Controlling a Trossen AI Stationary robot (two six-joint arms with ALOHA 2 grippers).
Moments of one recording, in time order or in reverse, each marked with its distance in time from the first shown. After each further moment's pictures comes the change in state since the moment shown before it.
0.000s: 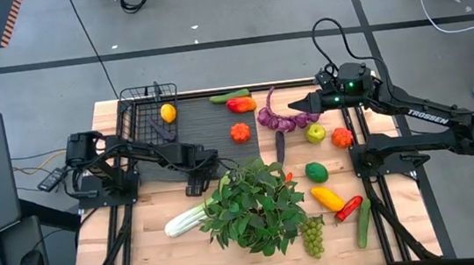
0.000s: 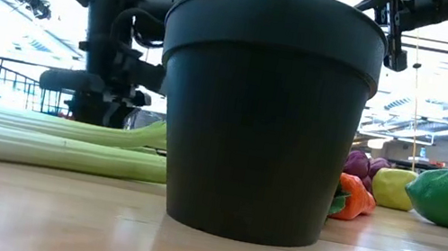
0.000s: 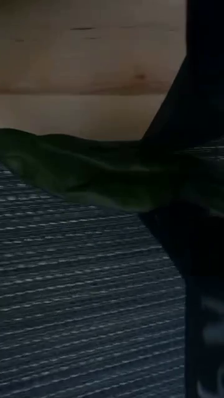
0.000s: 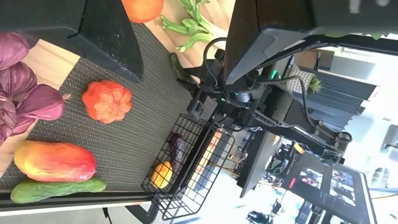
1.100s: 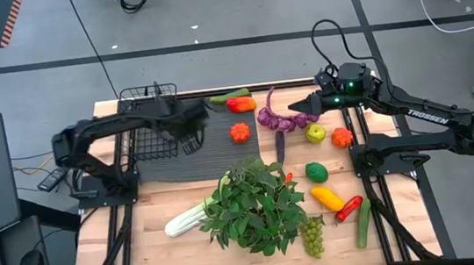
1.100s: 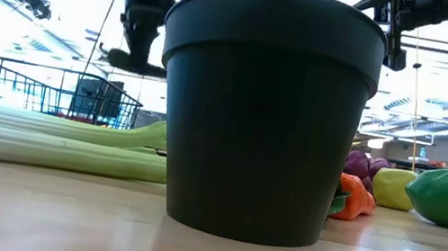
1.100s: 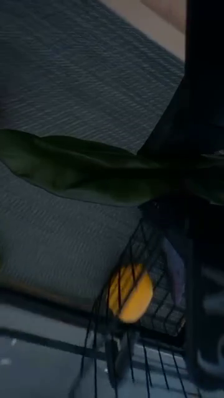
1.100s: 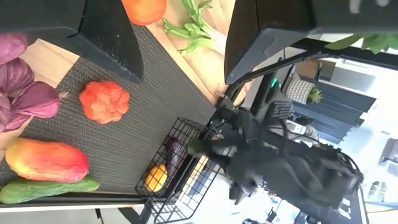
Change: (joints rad) left arm 0.288 -0.148 0.437 -0.527 -0.188 -0.221; right arm 0.000 0.000 0.000 0.001 -0.027 -0.046
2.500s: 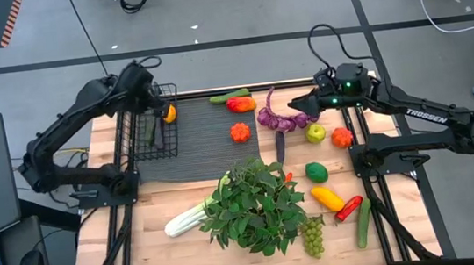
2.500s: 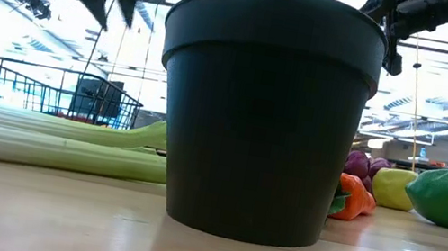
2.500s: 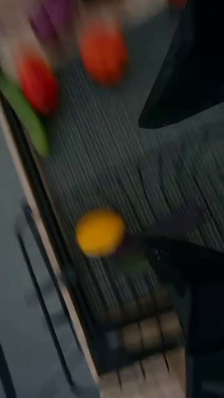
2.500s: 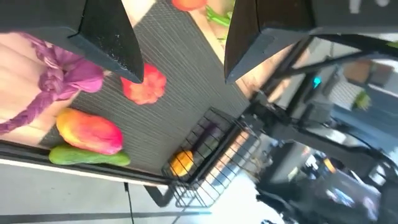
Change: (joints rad) left arm 0.368 -0.334 0.000 -0.020 0.124 -0.385; right arm 0.002 0.032 0.000 -0.020 0.106 -0.183
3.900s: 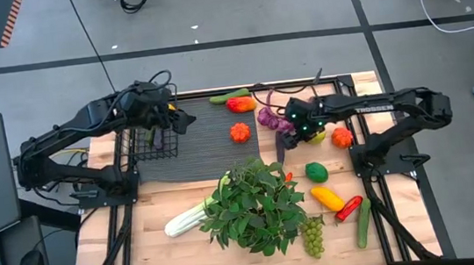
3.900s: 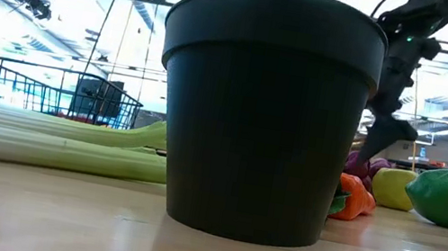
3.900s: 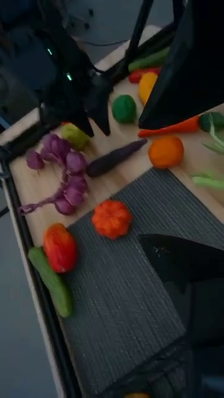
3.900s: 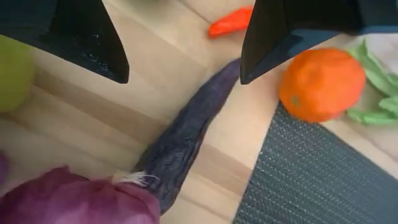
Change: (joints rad) left arm -0.375 -0.045 -0.001 0.291 0.082 -0.246; right arm 0.163 0.490 0.000 -0.299 0.070 0.173
